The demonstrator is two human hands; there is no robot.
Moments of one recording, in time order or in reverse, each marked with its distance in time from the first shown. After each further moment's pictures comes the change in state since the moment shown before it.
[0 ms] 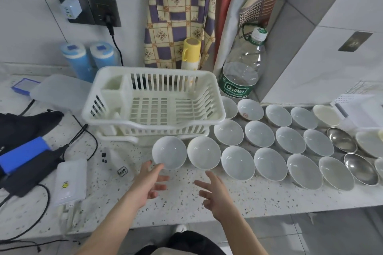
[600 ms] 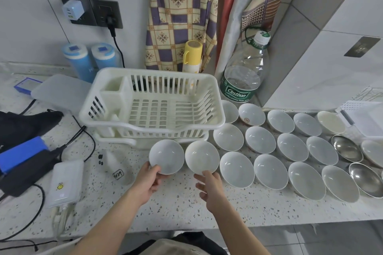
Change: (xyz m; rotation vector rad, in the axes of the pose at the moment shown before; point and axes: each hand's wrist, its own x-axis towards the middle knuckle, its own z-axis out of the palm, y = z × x) left_hand 0.032 -0.003 0.012 -0.150 -0.028 0.000; right_hand 0.041 -0.014 0.009 -0.026 0.093 -0.038
